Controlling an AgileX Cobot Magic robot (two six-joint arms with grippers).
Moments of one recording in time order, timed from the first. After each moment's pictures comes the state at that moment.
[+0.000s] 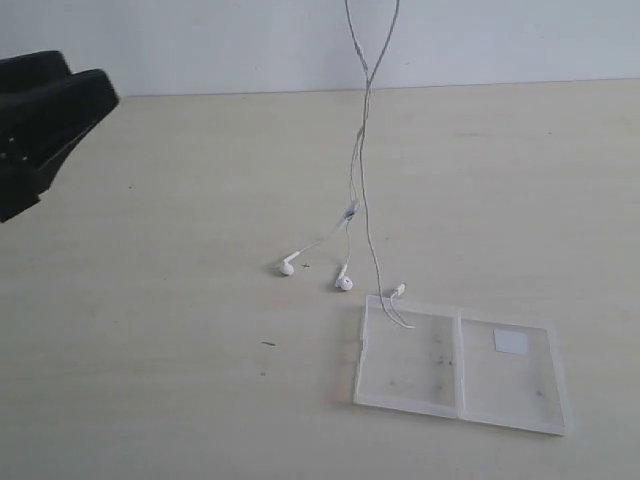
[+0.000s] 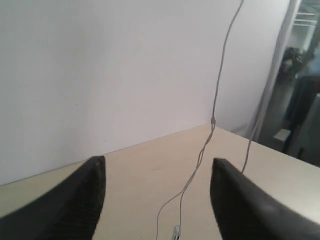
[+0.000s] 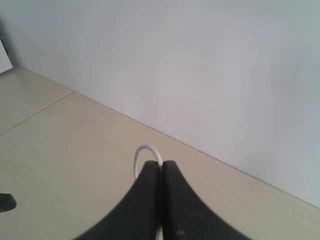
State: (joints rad) left arm -0.04 1.12 -0.37 0.81 -0.92 -0.72; right arm 0.54 1.34 -1.59 0.19 0.70 -0.10
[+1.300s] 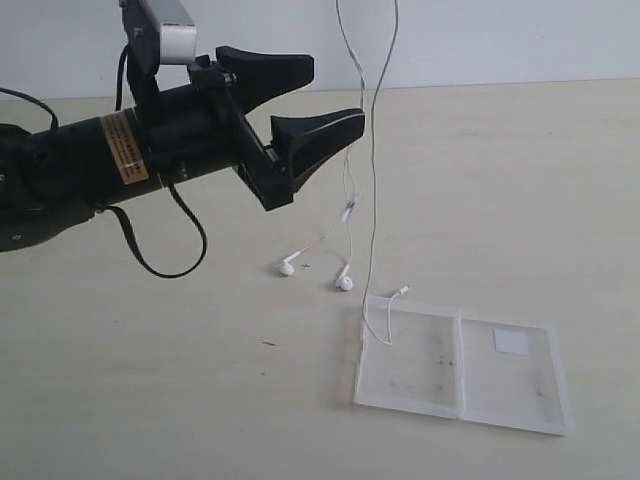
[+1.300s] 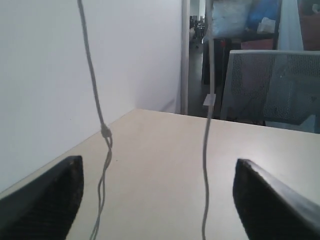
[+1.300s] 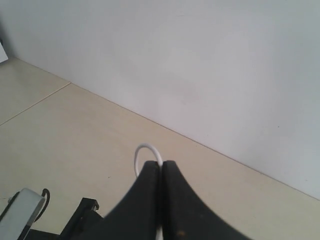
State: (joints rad) left arm -0.36 1.76 -0.79 0.76 -1.08 -0.45; right arm 0.54 1.38 -1.59 0.18 0.70 -0.10
